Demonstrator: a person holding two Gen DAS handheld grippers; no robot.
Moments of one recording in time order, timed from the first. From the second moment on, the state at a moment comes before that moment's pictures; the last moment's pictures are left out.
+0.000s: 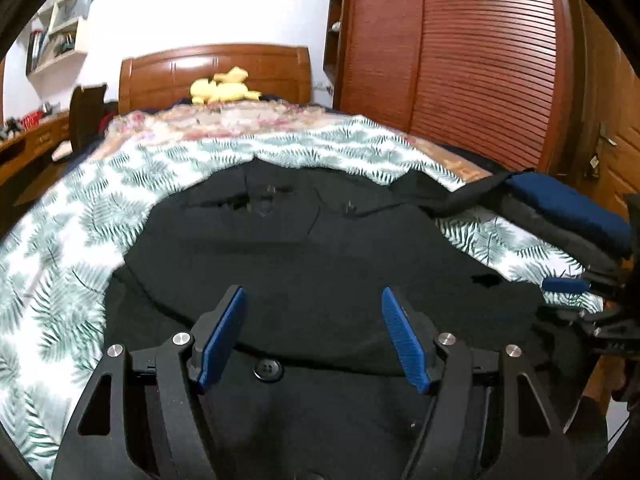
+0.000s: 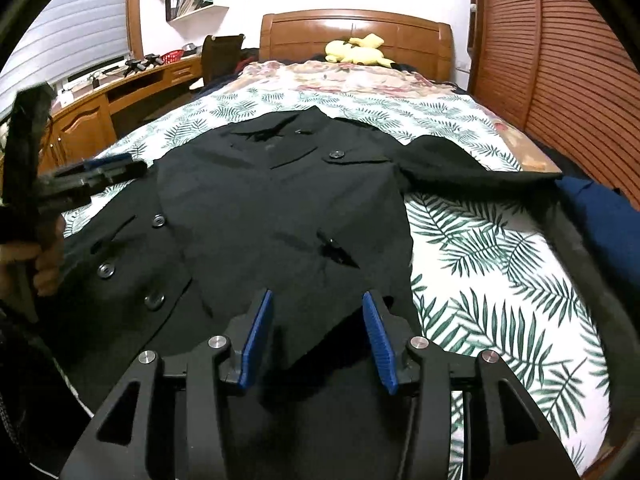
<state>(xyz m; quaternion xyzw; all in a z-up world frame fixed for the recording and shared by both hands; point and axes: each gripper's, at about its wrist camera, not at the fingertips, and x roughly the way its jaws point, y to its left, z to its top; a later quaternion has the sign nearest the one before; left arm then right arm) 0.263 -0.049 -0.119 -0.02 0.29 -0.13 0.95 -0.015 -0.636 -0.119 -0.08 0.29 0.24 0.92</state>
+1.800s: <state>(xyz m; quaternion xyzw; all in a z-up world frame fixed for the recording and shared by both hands) 0.232 -0.043 -0.110 0.01 0.22 -0.11 0.97 0.184 -0.741 -0.039 0.05 0.32 0.04 0.94</state>
